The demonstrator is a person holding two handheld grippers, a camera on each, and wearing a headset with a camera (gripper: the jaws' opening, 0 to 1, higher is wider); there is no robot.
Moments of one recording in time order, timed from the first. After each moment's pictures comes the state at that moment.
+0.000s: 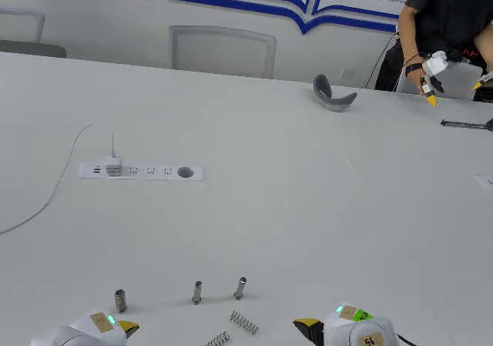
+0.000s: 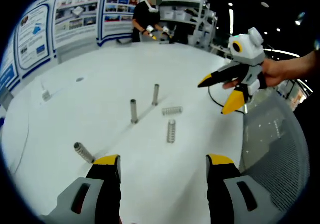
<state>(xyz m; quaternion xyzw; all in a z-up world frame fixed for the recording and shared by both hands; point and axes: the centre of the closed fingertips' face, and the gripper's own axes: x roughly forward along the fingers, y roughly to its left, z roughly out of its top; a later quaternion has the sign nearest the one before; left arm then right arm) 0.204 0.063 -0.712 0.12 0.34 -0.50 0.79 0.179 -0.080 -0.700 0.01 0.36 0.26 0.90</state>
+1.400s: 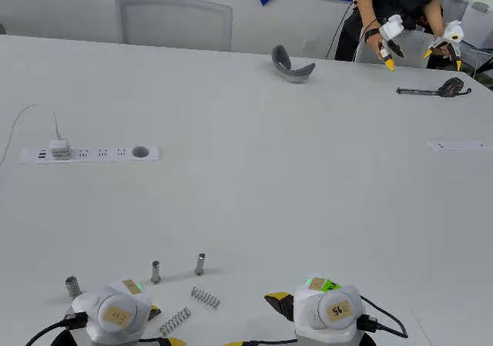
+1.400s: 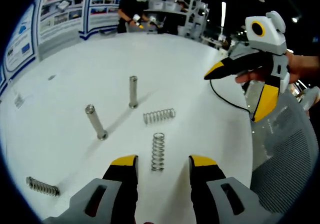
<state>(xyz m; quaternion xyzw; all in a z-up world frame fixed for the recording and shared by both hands) 0.209 -0.010 -0.761 0.14 0.36 -0.53 0.75 0.167 -0.093 -0.701 0.03 0.36 0.25 0.90</state>
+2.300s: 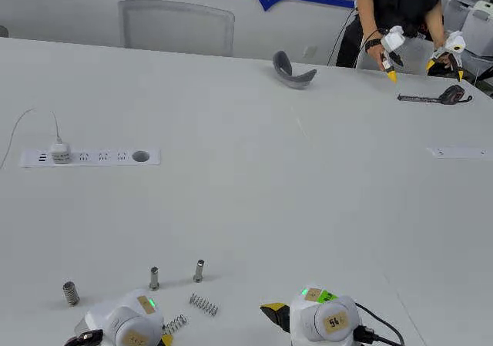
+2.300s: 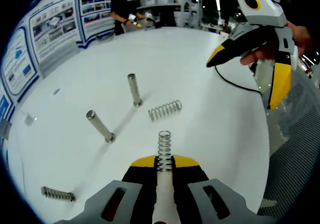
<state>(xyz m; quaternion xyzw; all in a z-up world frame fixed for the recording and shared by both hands) 0.216 -0.003 -0.767 0.23 0.33 -0.51 0.76 0.166 -0.086 -0.701 0.03 0.37 0.26 0.89</state>
